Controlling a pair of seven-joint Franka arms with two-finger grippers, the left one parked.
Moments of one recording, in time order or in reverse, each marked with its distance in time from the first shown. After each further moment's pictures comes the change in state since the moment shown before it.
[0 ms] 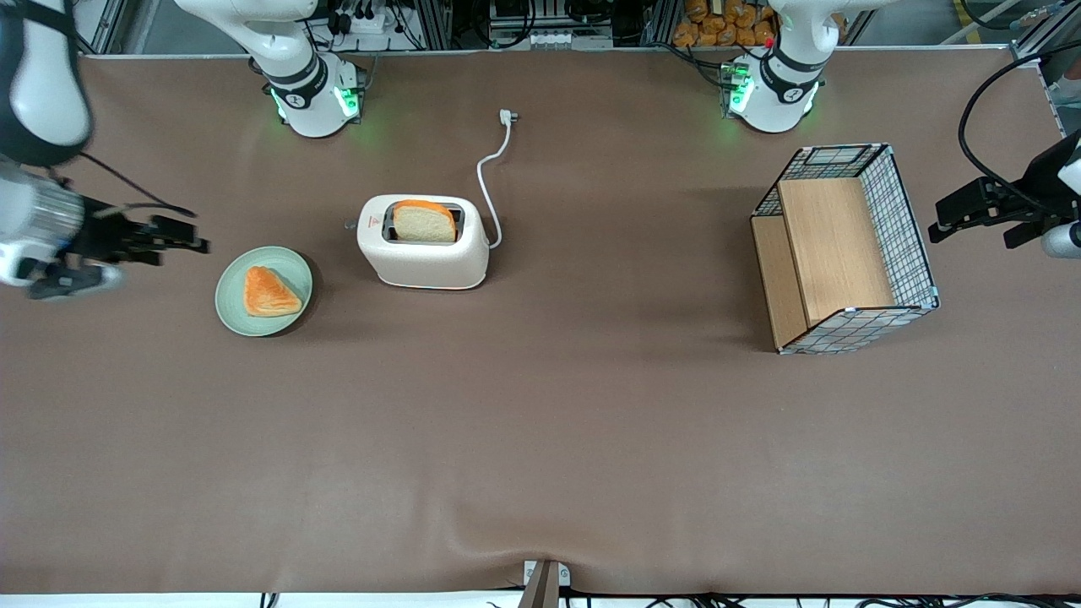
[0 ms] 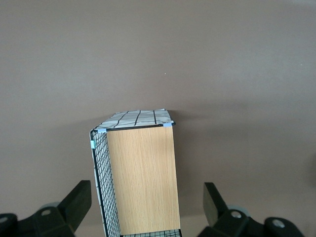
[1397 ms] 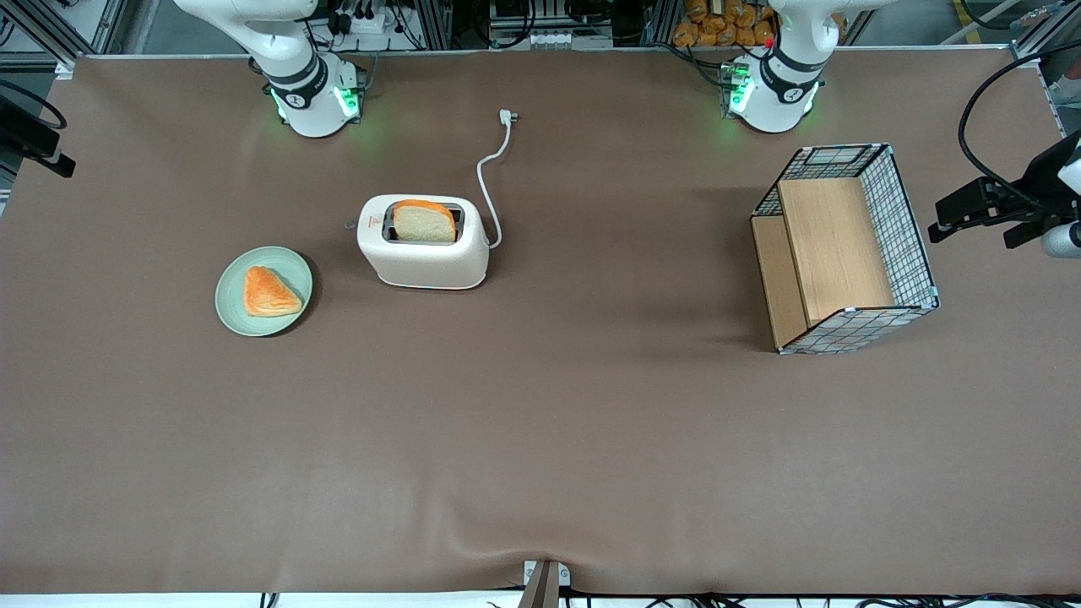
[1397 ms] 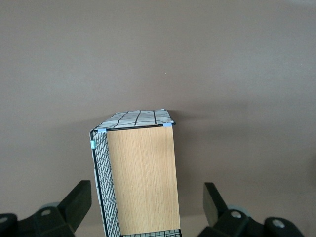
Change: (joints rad) arm 0.023 -0.088 0.035 0.363 -0.168 -0.326 0.289
